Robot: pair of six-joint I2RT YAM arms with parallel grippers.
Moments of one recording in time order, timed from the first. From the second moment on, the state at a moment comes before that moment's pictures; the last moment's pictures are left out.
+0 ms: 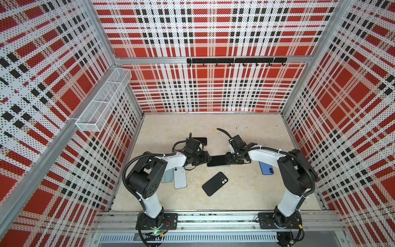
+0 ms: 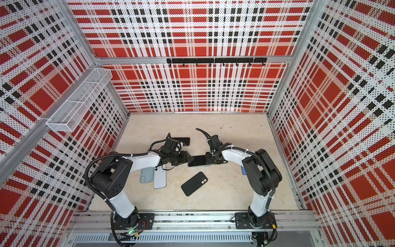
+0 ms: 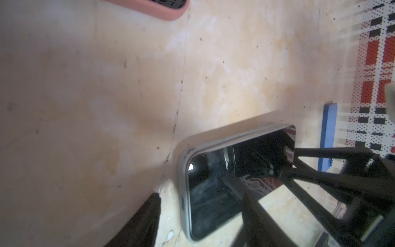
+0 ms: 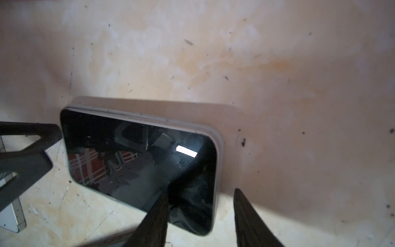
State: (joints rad) left arm -0.53 1.77 0.91 -0.07 0.30 -0.69; right arm 0.56 1.78 1.06 -0.44 -0.11 0.46
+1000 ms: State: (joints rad) left arm -0.58 1.89 1.07 -0.21 0.06 -0.58; right arm 0.56 1.77 1.00 -0.32 -0.13 0.48
